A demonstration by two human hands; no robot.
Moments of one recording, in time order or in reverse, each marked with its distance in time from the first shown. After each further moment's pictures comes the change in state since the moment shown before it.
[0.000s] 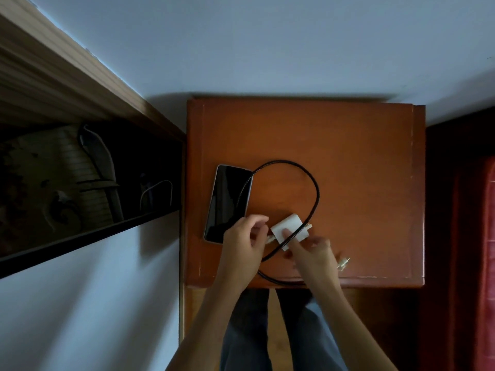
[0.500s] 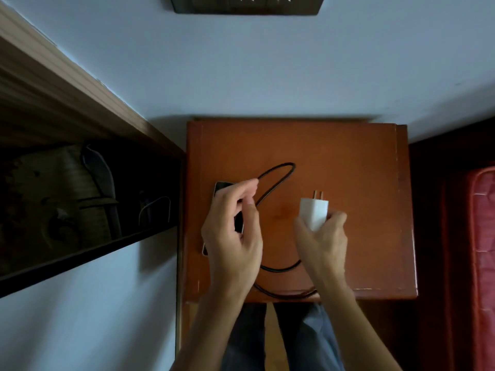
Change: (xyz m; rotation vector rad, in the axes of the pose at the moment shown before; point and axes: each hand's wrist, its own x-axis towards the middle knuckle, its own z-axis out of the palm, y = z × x) left_hand 0.007 0.089 -0.050 -0.269 0.456 0.350; right_hand -0.014 -0.063 -0.023 0.033 0.288 -0.304
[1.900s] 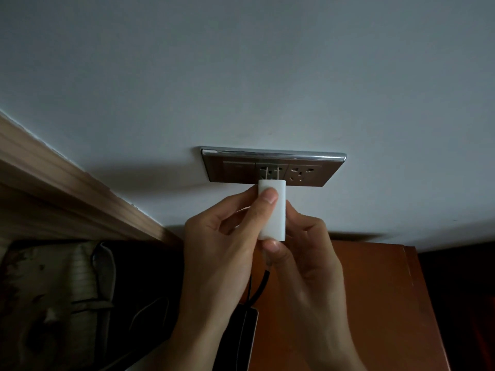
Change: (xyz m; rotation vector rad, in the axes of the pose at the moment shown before) left_hand 0.160 0.086 -0.013 -0.413 -0.005 -0.290; right_hand 0.004 -0.177 -0.012 0.818 -0.391 -0.736
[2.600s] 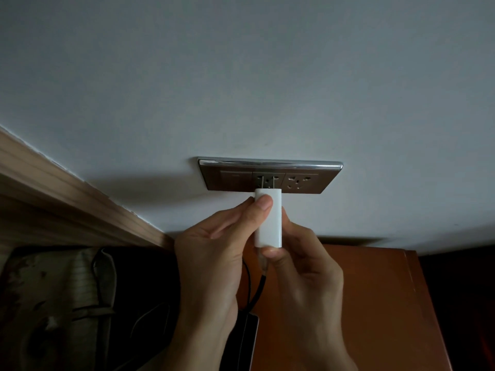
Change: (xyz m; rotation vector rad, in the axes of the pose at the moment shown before) left_hand 0.001 0.004 0.009 -0.207 0.100 -0.170; right_hand 0.008 0.001 0.003 -0.023 0.149 0.019
